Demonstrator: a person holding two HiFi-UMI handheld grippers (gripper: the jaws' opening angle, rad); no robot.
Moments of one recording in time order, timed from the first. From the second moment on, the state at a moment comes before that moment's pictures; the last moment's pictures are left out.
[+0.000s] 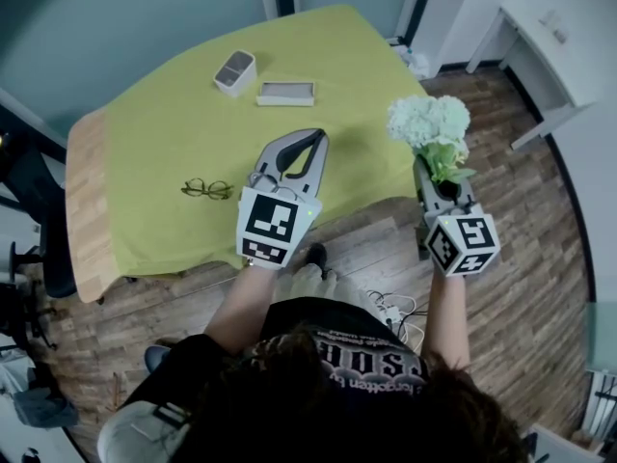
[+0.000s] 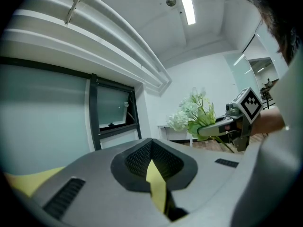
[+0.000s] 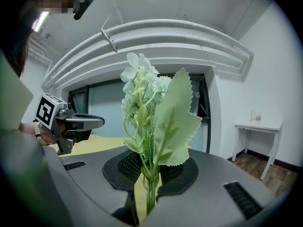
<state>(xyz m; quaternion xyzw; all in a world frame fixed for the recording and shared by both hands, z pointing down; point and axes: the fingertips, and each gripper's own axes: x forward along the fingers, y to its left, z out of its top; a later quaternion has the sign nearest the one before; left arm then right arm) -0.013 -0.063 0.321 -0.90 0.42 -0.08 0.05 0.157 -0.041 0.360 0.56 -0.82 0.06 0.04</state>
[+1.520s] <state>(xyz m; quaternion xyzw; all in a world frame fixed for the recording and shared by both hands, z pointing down) 0.027 -0.275 0.352 -0.91 0.40 -0.09 0.01 0.165 -0.293 0.393 0.54 -0.83 0.08 0.07</state>
